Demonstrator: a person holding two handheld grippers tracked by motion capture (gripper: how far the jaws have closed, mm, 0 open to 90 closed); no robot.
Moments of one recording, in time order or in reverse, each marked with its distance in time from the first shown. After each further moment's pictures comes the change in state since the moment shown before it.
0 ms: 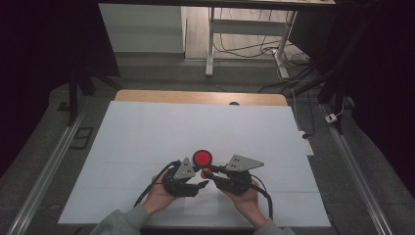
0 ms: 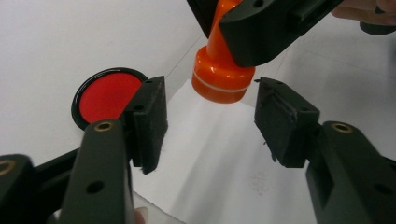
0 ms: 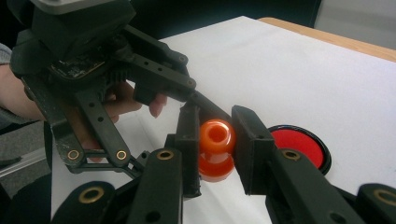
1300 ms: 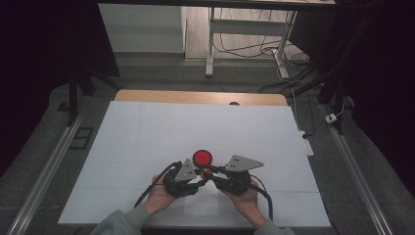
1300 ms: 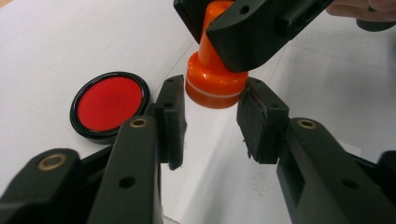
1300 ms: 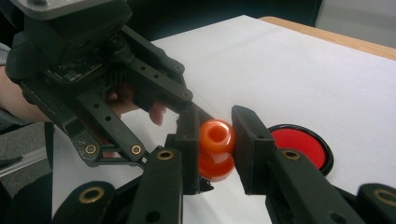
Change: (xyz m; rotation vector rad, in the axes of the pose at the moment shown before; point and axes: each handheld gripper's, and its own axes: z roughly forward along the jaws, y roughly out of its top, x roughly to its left) left arm -0.002 0.000 0.001 -0.001 0.002 0.038; right arm 0.001 -0.001 0.001 -0.002 0.004 0.002
